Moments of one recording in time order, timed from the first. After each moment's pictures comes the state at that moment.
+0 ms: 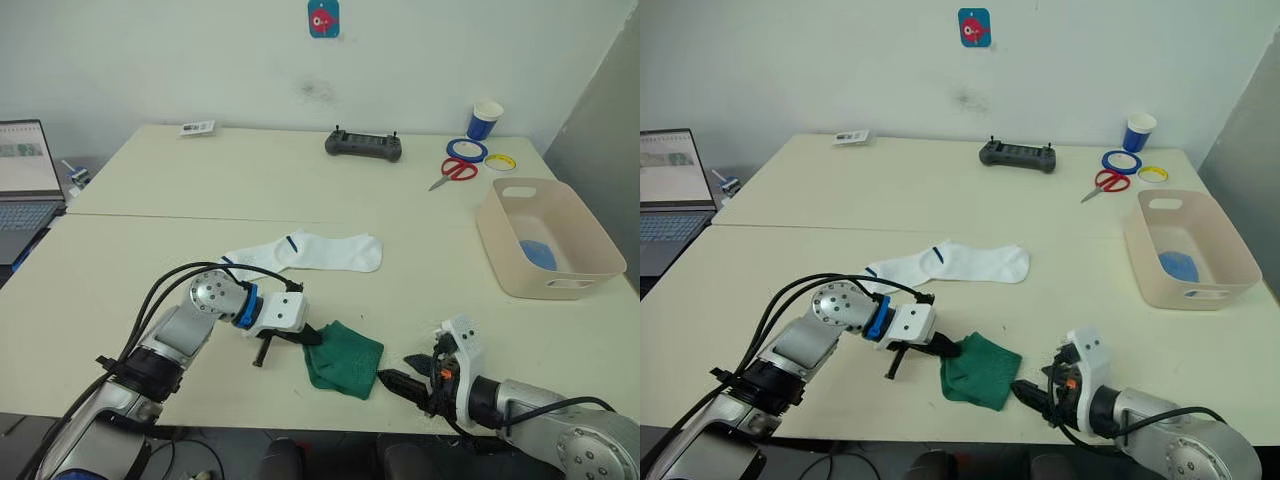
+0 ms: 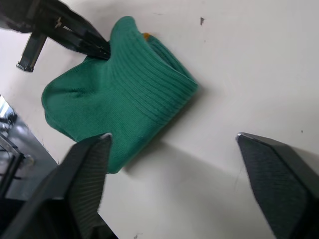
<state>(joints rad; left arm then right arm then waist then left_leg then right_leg) -0.50 0.71 -0.38 0.19 -0.07 -0.10 -1.38 0.06 -0.19 -0.24 -0.85 0.78 1.56 0.28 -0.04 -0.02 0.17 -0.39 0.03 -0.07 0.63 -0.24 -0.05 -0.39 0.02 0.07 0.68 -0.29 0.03</state>
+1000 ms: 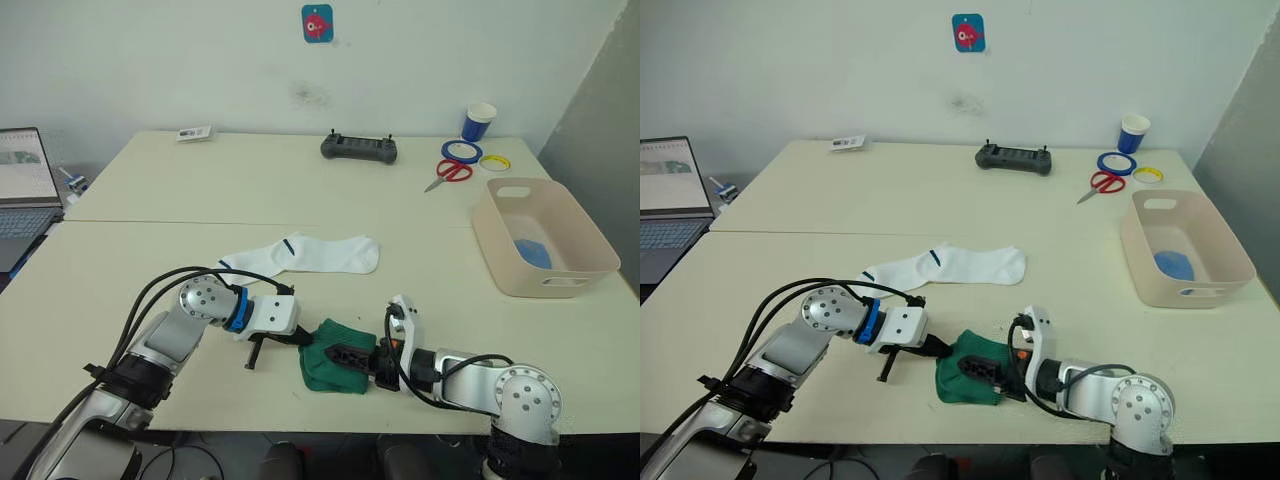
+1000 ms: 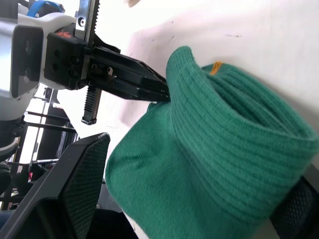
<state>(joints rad) -0.46 0.72 -0.37 0.17 -0.04 -0.09 -1.37 -0.18 0.08 -0.20 -0.47 1.00 1.61 -0.01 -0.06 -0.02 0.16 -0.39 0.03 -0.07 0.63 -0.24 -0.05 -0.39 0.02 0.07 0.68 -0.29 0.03</state>
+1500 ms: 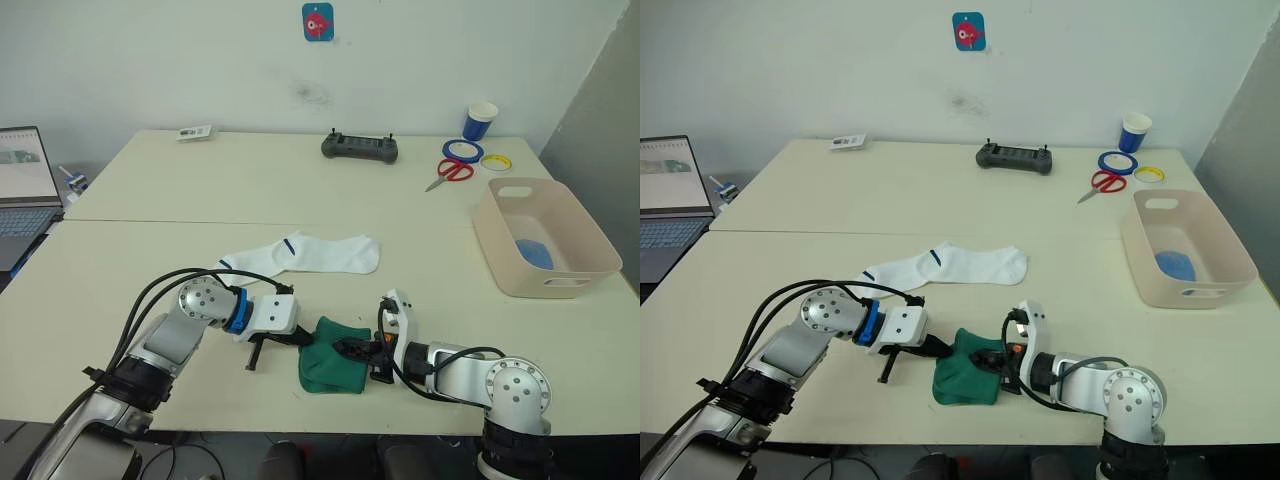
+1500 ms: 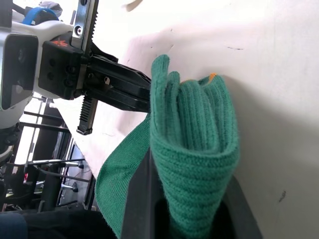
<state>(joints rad) -0.44 0.71 -0.34 0.15 -0.06 -0.04 -1.36 -0.20 0.07 -0.17 -0.46 0.96 1.57 0.00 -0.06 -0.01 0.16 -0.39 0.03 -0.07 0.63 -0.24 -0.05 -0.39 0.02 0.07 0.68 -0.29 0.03</state>
